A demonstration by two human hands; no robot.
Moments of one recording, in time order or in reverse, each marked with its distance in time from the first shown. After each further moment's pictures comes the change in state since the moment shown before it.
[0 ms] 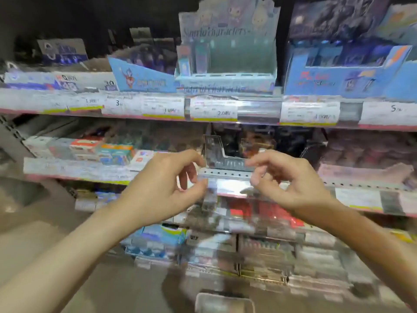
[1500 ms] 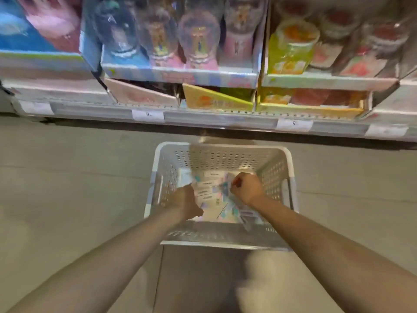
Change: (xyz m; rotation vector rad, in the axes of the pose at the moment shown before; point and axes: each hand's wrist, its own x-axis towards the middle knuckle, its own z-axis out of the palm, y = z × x) left_hand -0.472 -0.406 0.797 -0.016 -0.814 -0.974; right_hand -0.412 0.764 0.486 -0.307 -0.296 1.076
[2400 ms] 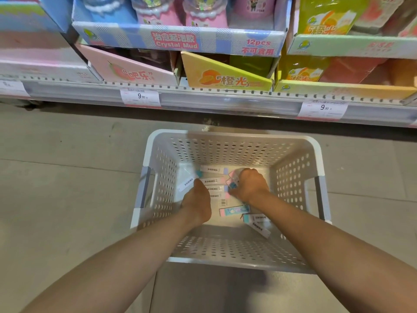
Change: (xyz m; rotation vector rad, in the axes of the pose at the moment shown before) left_hand 0.063 -0.004 0.060 0.121 0.007 -0.056; right_hand 0.061 0.021 0.048 -0.264 -0.028 -0.024
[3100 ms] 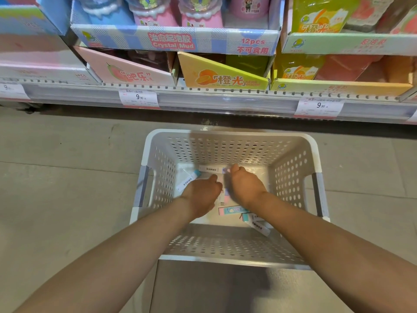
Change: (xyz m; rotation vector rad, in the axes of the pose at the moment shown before) left_hand -0.007 0.011 -0.029 0.583 0.091 0.547; right_hand 0.002 0.001 0.012 -0.338 0.078 -0.291
